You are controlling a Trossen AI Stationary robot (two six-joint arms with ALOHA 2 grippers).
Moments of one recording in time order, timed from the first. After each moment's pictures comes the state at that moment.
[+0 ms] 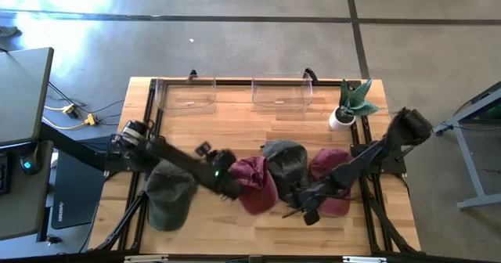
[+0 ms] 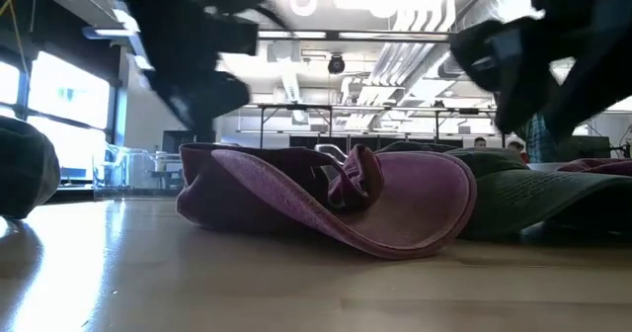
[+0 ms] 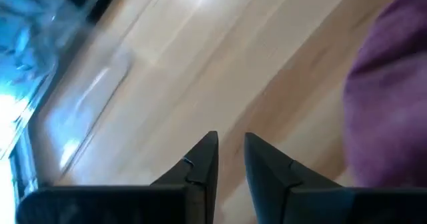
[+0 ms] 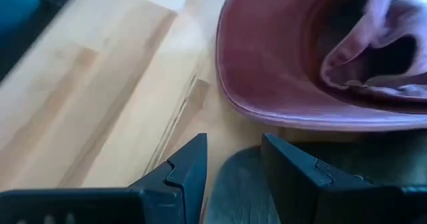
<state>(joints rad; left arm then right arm) -0.38 1.90 1.35 -1.15 -0.76 -1.09 0.57 1.53 0.80 -0.11 0.21 0.11</state>
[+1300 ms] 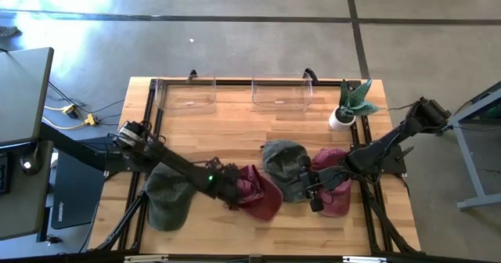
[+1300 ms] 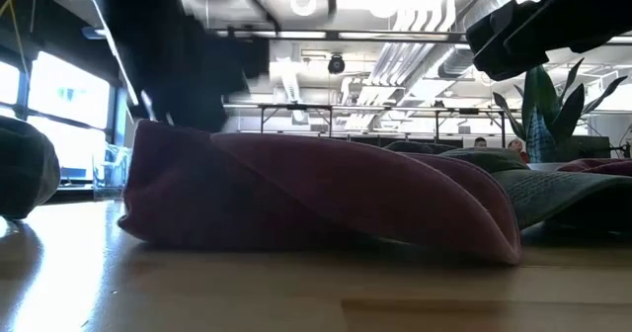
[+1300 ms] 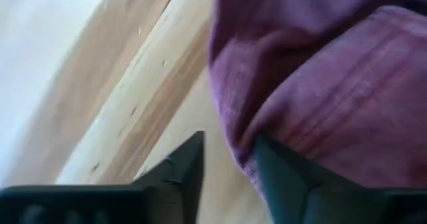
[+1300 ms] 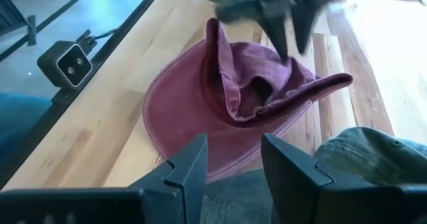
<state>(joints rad) -0.43 1.87 1.18 -0.64 -0.44 -0.95 0.52 1.26 0.56 0.18 0.25 0.17</state>
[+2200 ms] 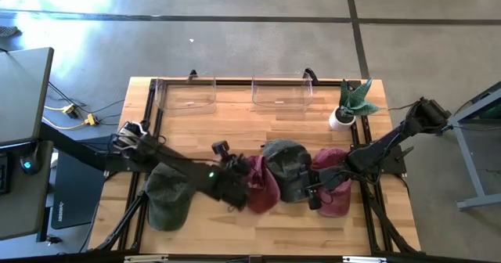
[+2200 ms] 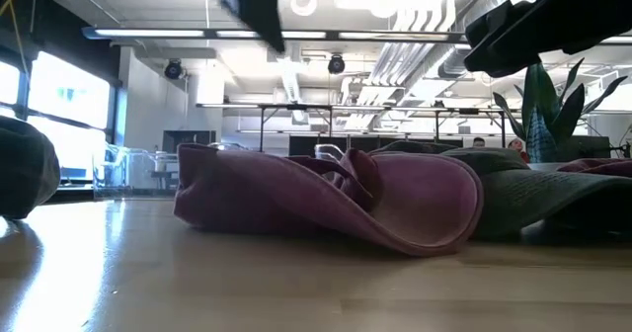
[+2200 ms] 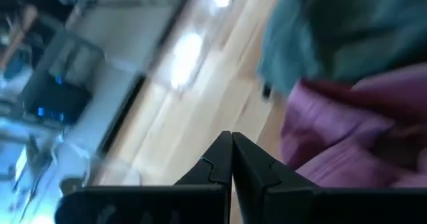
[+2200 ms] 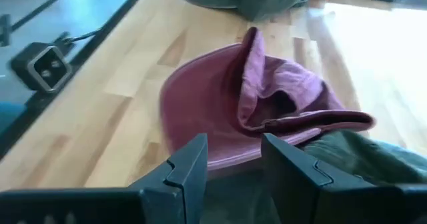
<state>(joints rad) -0.46 1.88 1.64 -1.13 -0.98 -0.68 0.52 1.26 0.56 0.18 0.33 0.15</state>
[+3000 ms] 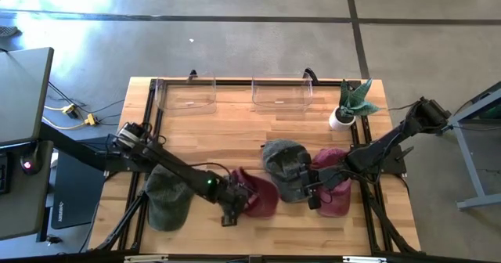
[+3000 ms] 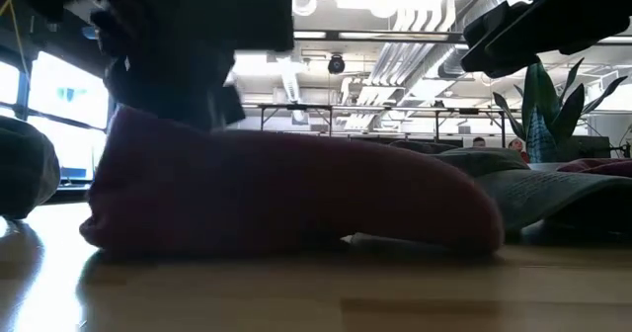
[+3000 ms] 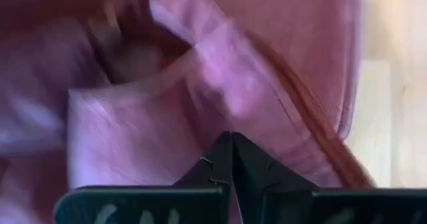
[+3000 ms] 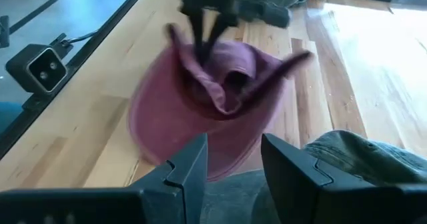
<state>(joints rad) -0.47 1.88 1.23 -0.40 -0.12 -0.51 0.51 1.26 0.56 0.18 0.32 0.15</state>
